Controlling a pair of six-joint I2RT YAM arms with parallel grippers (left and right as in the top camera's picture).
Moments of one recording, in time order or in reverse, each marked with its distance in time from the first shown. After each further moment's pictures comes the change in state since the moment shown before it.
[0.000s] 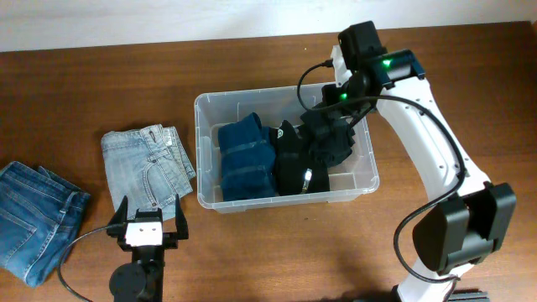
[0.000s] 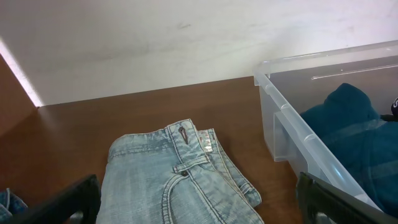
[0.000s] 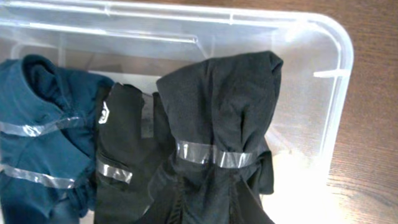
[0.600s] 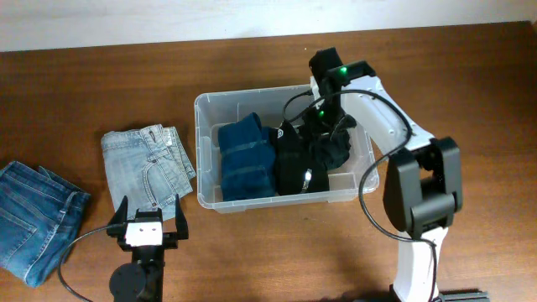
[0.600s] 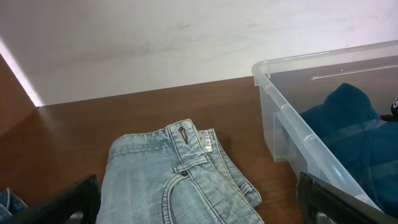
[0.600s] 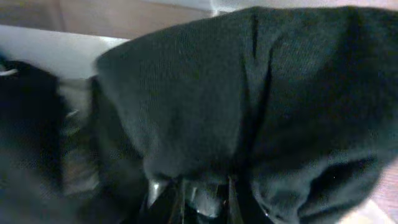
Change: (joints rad) left arm 0.000 0.000 0.000 0.000 0.000 0.000; right arm 0.043 0.270 -0.015 0.021 0.054 -0.001
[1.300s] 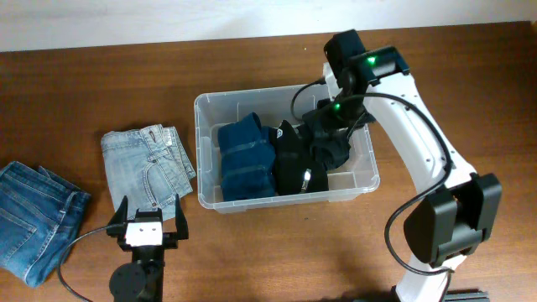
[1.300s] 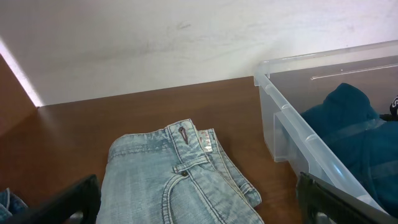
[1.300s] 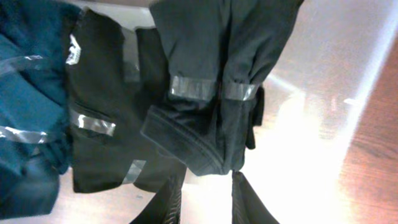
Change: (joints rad) left arm 0.000 0.000 0.000 0.000 0.000 0.000; right arm 0.000 -0.212 0.048 -0.205 0.002 -0.011
